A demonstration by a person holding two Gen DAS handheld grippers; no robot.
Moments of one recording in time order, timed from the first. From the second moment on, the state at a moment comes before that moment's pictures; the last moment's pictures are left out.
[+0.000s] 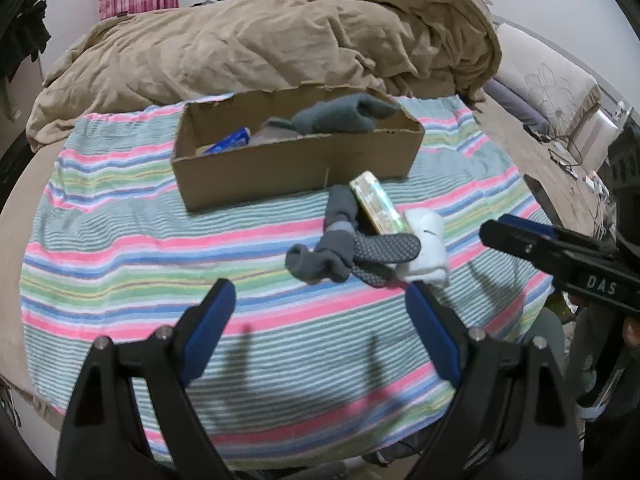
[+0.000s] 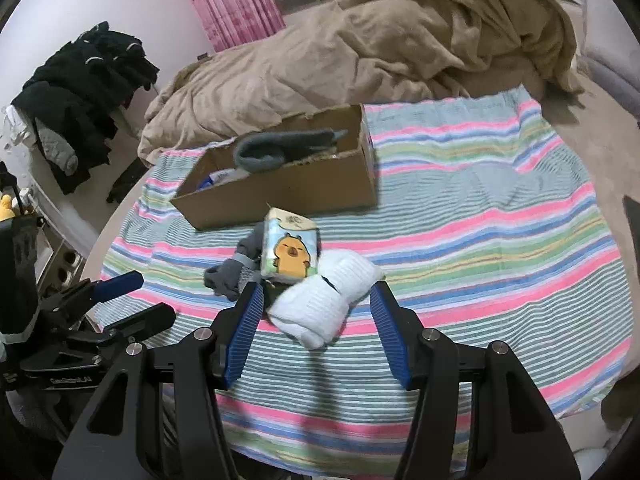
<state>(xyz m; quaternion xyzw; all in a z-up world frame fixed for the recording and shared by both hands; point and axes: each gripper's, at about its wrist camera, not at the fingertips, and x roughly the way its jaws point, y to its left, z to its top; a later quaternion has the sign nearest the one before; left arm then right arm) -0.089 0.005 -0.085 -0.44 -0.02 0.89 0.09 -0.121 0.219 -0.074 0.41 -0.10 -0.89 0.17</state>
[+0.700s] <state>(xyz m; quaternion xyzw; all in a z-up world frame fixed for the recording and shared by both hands) -0.142 0.024 -0.126 -0.45 0.01 0.89 0.10 -0.152 0.199 -0.127 0.47 -0.11 -0.85 0.19</state>
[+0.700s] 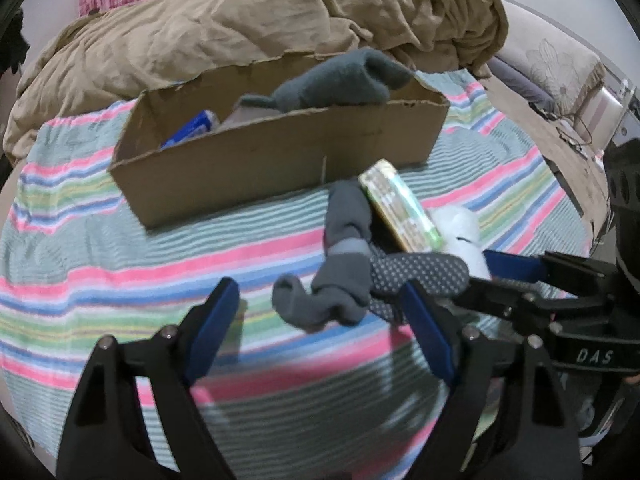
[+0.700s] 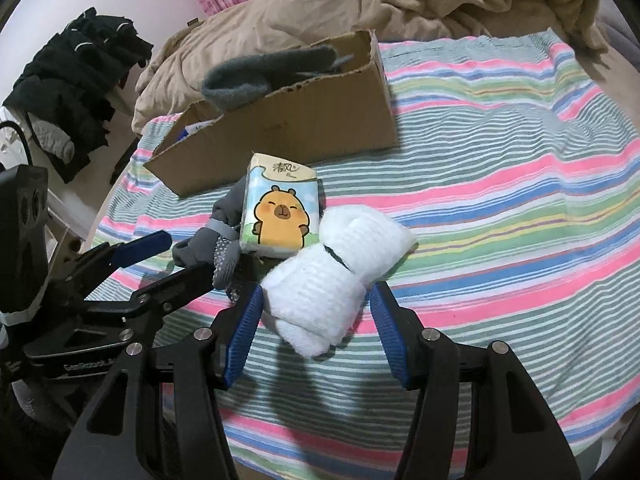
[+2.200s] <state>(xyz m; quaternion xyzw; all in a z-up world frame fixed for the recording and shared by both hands) -0.084 -0.010 -0.017 -0.35 -0.05 0.93 0.12 -0.125 0.214 -0.044 0.38 -0.09 -0.90 0.21</state>
